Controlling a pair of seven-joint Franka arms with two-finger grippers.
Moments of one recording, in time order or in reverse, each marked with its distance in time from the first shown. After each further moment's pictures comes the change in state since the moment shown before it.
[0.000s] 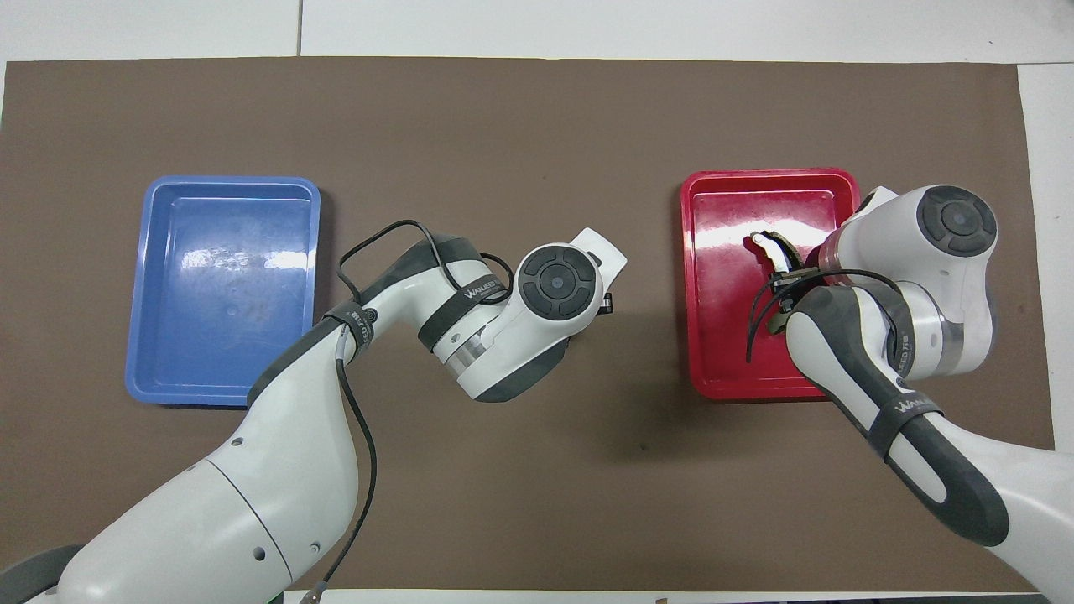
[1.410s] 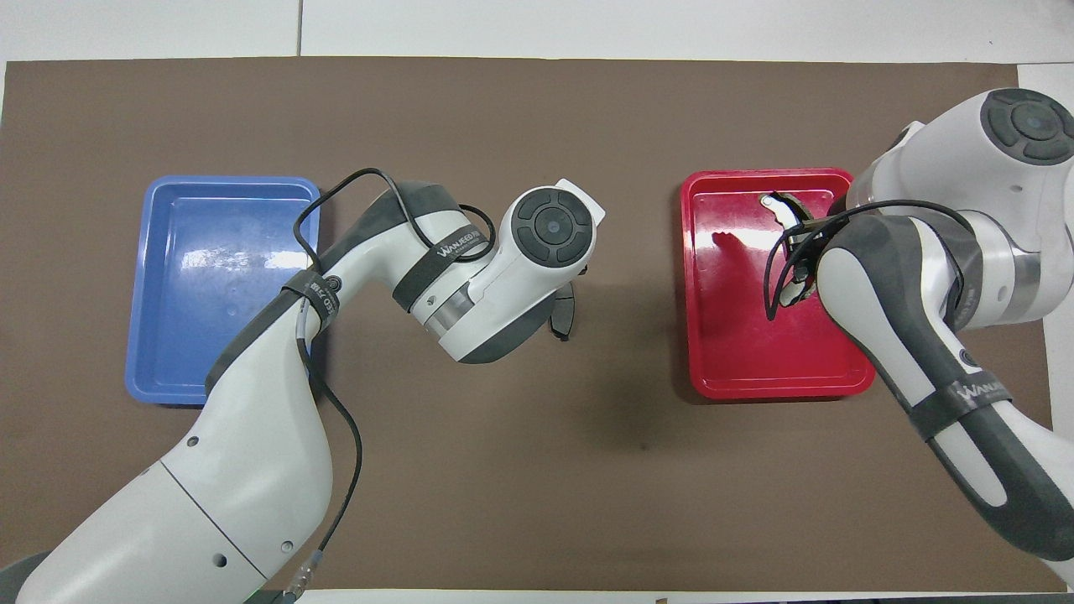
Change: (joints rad) left arm -0.006 -0.024 0.049 0.155 0.059 -0.255 0.017; right arm 0.002 -0.016 0.042 0.282 0.044 -0.341 0.031
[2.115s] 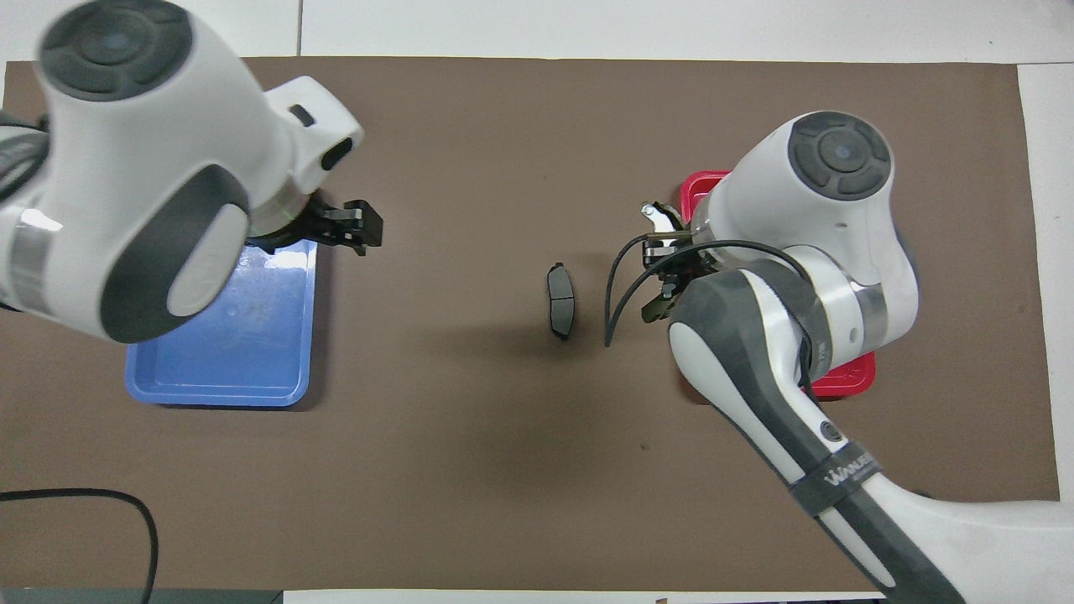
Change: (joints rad) left arm 0.131 -0.400 0.288 0.003 -0.318 -0.385 0.627; right arm 0.043 0.016 0.256 0.044 -0.002 0.017 0.435
